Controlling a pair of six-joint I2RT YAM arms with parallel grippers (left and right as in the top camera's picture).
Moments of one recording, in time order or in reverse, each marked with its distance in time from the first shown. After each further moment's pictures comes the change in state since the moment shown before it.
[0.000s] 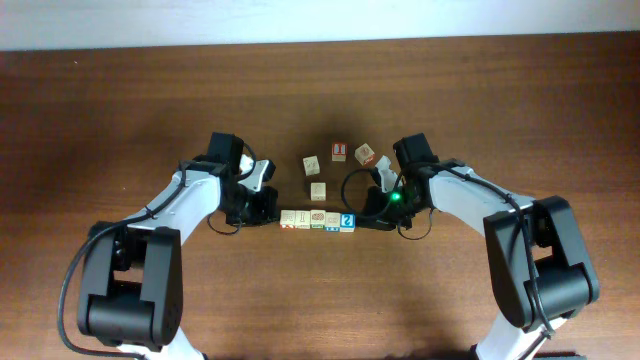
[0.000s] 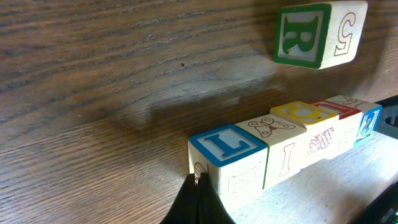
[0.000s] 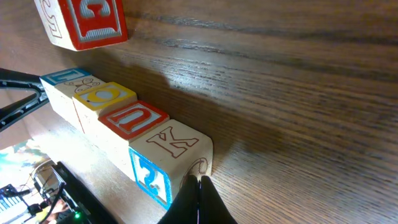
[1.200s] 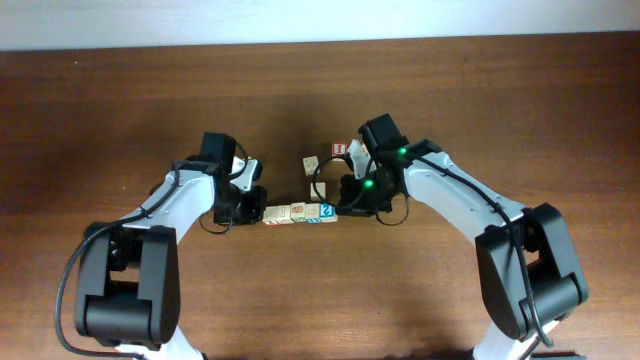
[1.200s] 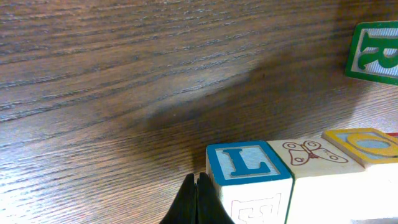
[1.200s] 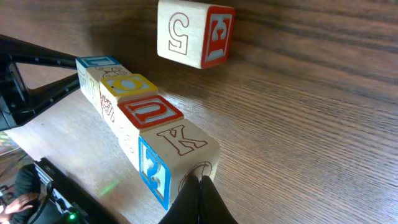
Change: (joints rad) left arm 0.030 0.000 -0.002 -0.001 -0.130 0.007; right arm 0.150 -0.010 0.224 -0.172 0.126 0.025
